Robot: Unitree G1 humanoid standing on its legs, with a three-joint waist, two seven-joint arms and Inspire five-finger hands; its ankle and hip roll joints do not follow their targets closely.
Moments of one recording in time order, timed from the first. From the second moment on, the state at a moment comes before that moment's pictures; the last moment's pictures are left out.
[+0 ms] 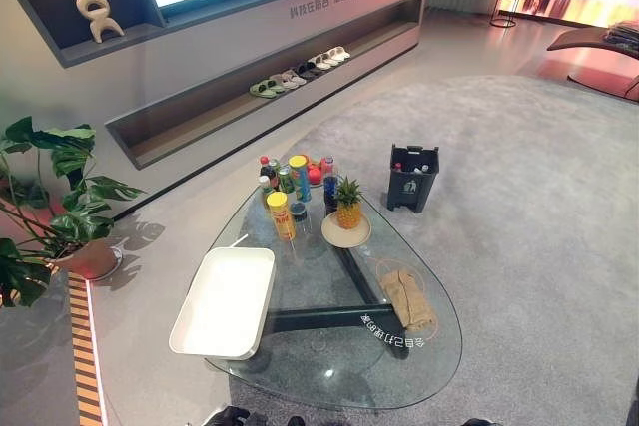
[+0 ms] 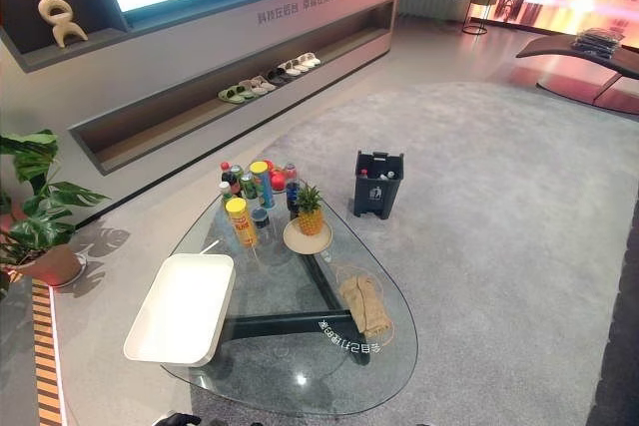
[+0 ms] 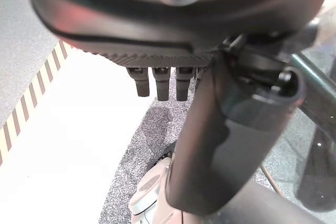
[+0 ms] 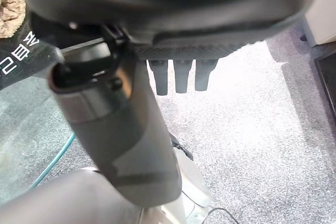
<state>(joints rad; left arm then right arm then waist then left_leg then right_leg) -0.04 0.26 -0.34 1.28 0.22 0.04 0.01 -0.10 -0.28 0.32 1.37 -0.27 0.14 0.02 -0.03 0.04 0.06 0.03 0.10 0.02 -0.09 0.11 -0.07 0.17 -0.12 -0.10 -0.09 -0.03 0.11</state>
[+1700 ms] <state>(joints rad) -0.58 0.44 -0.26 1.17 -0.34 0.00 0.18 -0.65 -0.40 0.35 1.26 -0.08 0.19 -0.18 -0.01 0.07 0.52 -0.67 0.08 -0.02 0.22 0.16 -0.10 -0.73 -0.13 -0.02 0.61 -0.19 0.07</state>
